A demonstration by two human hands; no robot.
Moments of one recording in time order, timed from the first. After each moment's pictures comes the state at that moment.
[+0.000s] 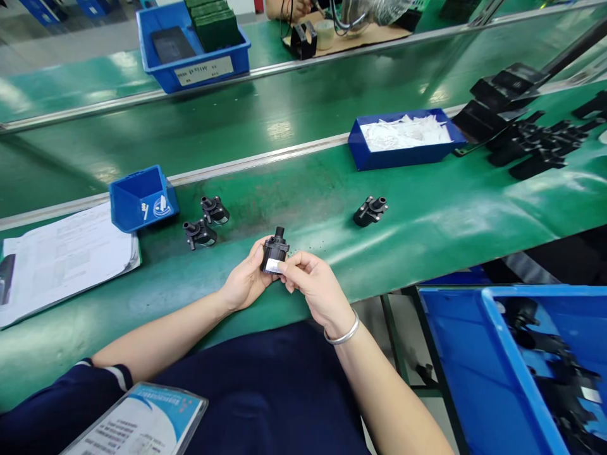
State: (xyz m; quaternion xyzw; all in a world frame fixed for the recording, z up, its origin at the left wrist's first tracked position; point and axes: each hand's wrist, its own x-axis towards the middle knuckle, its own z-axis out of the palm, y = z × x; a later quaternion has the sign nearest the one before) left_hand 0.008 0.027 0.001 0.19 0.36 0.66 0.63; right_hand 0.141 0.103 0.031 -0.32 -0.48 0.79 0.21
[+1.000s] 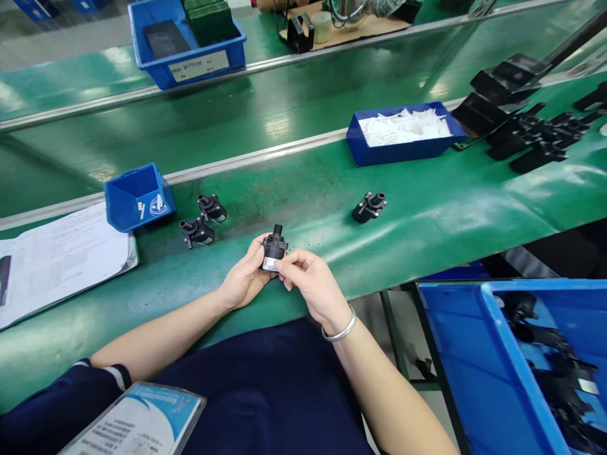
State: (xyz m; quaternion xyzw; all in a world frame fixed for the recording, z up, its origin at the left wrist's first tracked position) left_hand 0.008 0.027 0.002 0.19 0.37 0.65 0.63; right_hand 0.138 0.101 0.033 -0.35 -0.49 0.77 0.20
